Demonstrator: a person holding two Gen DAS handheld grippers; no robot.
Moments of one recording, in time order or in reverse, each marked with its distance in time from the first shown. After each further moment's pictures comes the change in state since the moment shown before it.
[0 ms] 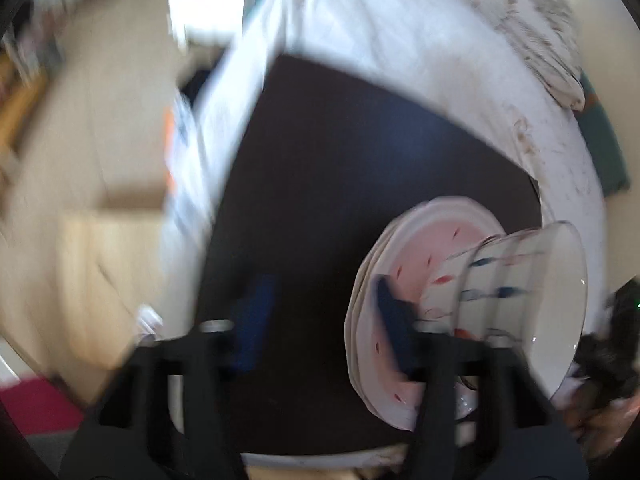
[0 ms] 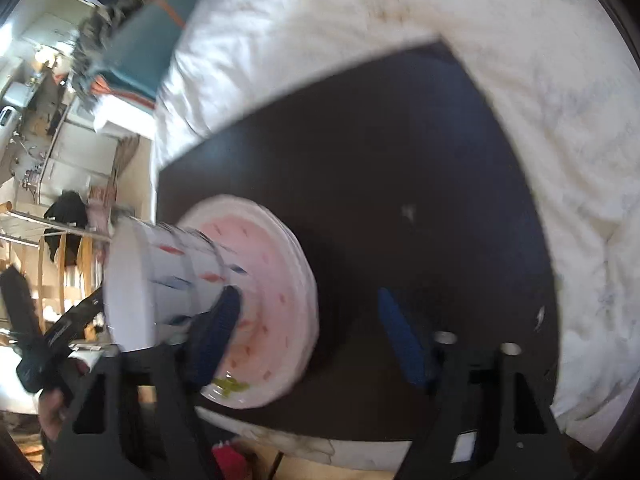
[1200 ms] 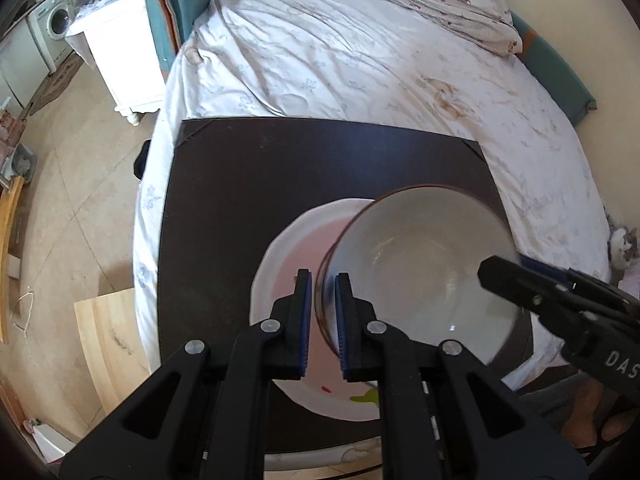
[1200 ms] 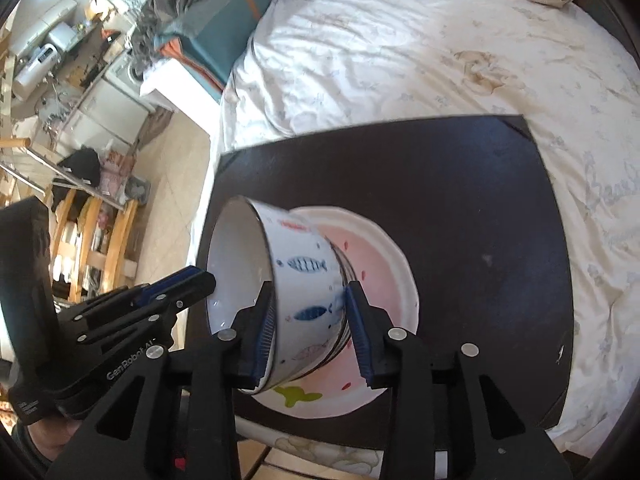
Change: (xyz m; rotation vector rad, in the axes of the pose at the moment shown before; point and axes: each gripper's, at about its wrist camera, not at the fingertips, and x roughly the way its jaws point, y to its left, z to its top) left arm -0.046 -0.112 -0.030 0.369 -0.147 0.075; right arm -0.033 0.112 -0.019 -0.280 -0.175 -0.012
